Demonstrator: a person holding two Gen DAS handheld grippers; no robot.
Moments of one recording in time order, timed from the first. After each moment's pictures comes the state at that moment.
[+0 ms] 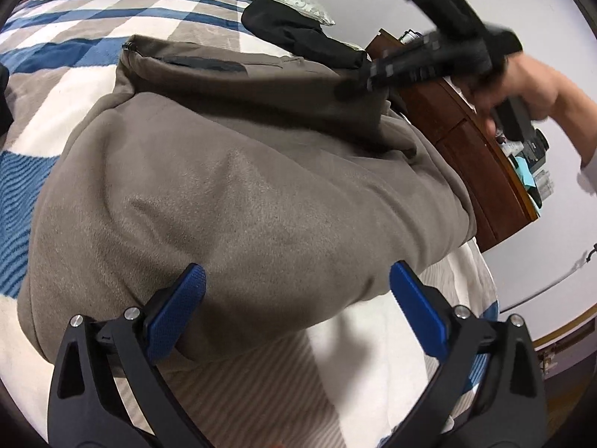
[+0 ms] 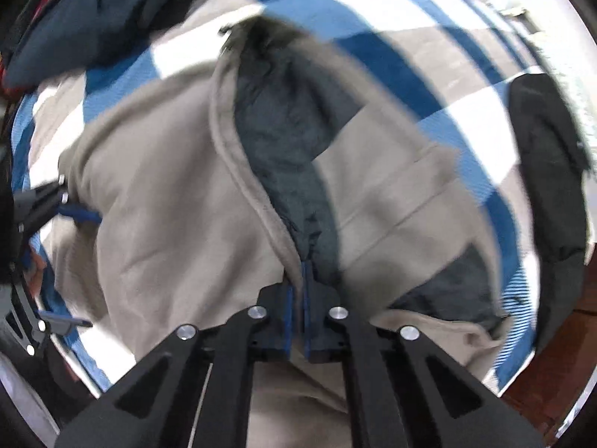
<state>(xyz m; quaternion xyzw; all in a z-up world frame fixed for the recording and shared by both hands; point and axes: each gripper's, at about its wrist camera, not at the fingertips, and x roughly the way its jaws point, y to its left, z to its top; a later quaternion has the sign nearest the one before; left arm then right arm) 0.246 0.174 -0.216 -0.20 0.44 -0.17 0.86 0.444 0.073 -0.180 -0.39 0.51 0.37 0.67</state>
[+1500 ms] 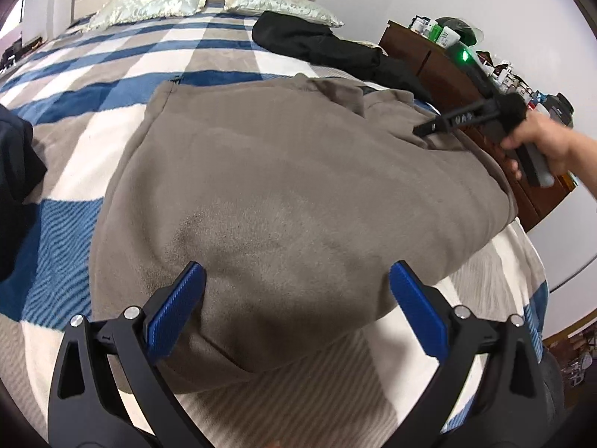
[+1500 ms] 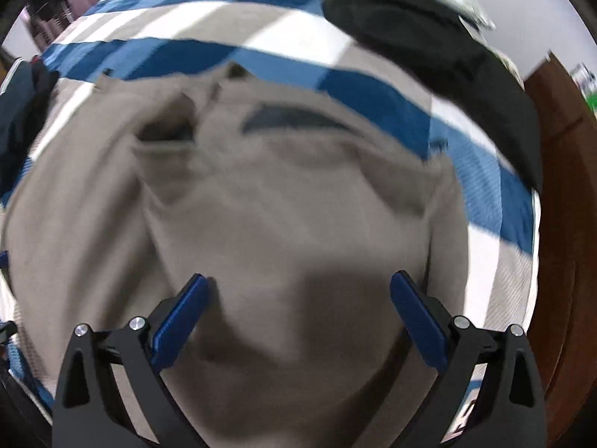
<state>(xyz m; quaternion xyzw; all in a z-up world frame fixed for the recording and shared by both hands) 0.245 0.183 -0.211 -0.11 0.44 -0.12 0.89 0.488 -0.088 -0.247 -0.20 0.56 0.19 0.78</state>
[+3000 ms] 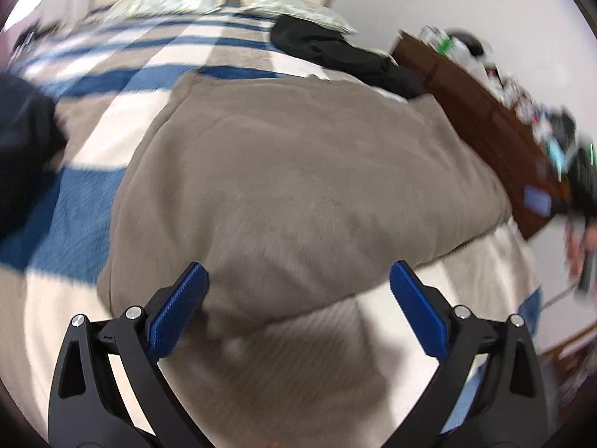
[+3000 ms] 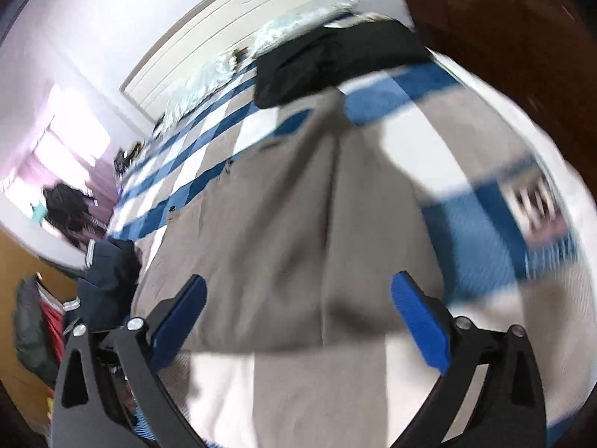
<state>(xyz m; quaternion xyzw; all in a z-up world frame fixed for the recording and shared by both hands) 0.207 0.198 -0.204 -0.16 0.43 -0.09 0.88 0.304 -0.265 -0.203 0.23 0.46 0.19 0.84</state>
